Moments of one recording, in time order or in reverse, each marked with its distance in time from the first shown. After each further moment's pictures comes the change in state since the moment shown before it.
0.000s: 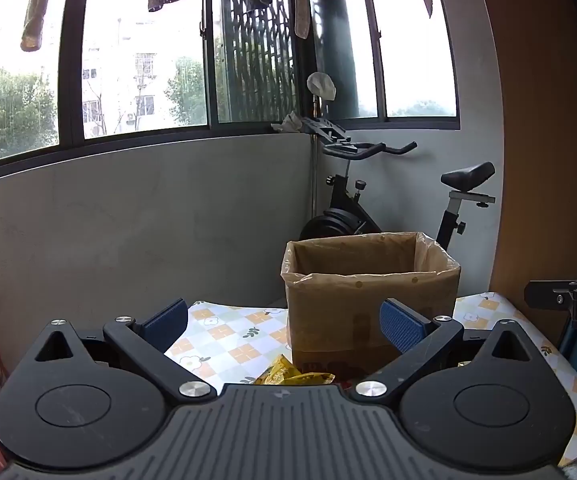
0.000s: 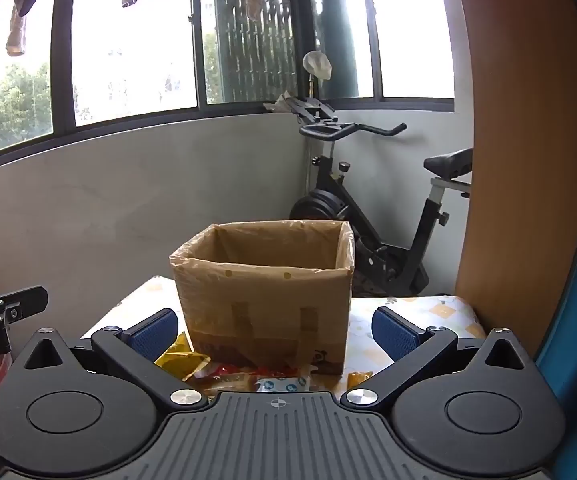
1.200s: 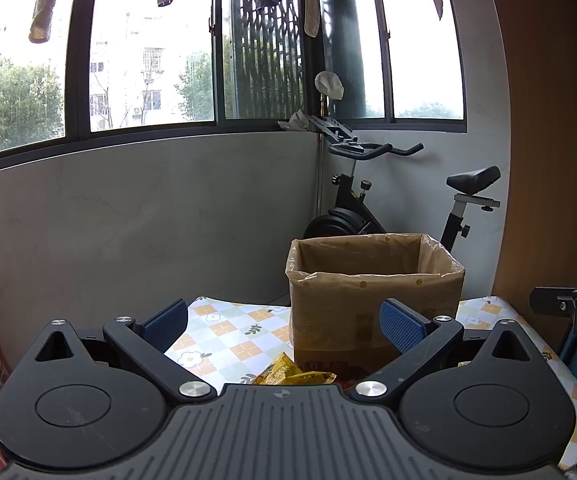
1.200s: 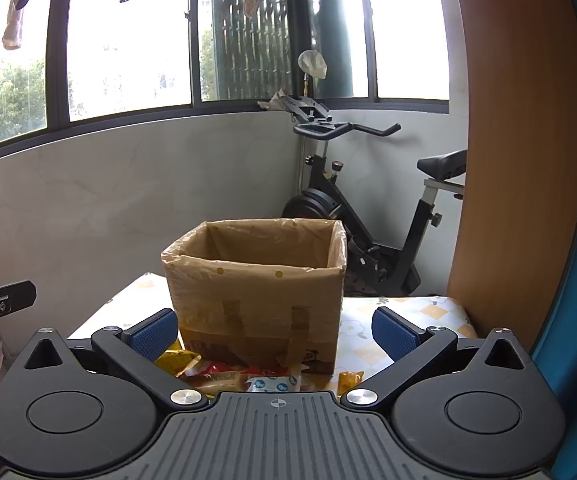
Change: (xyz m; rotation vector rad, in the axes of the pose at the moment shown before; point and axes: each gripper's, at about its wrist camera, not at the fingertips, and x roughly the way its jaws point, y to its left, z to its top) left arm 0.001 0.002 -0.002 -0.049 0.012 0.006; right arm 0.002 -0.002 0.000 -0.014 0.008 -0.025
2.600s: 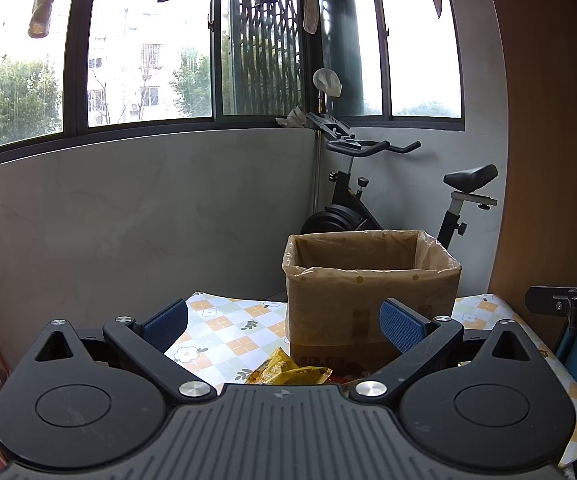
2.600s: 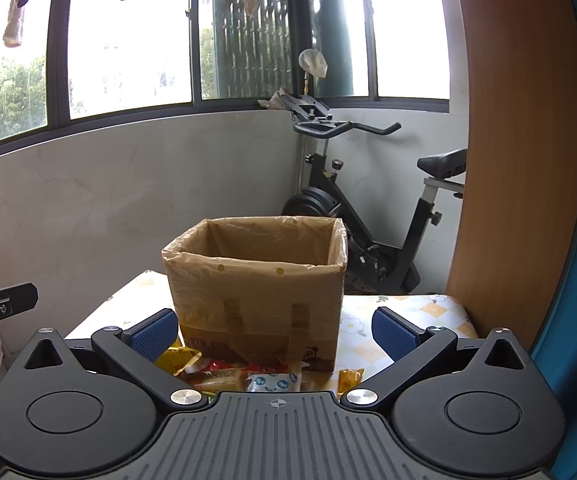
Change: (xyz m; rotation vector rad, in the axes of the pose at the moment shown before) left arm 0.000 -0.001 0.000 -0.008 0.006 -0.005; right arm 0.000 0.001 -0.003 -0.005 0.000 -0.002
